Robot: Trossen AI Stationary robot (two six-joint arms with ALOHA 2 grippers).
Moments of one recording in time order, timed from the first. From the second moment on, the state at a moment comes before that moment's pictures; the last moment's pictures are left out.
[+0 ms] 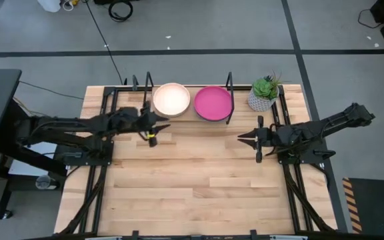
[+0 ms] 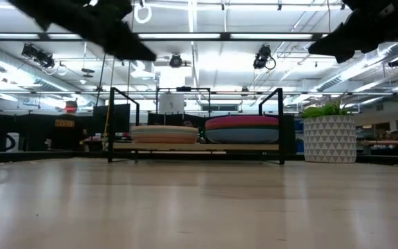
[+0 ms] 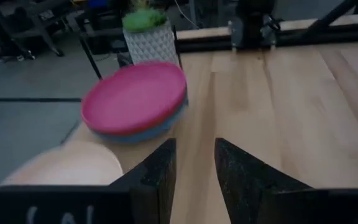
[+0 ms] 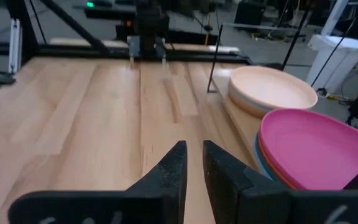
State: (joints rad) left arm 0.16 1.00 0.61 0.08 -0.13 0.15; right arm 0.30 0.56 0.36 -0.09 0.46 0.03
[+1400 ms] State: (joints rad) left arm 0.04 0.29 0.01 0.14 -0.10 -0.03; right arm 0.27 0.10 0.12 -0.19 0.58 0.11
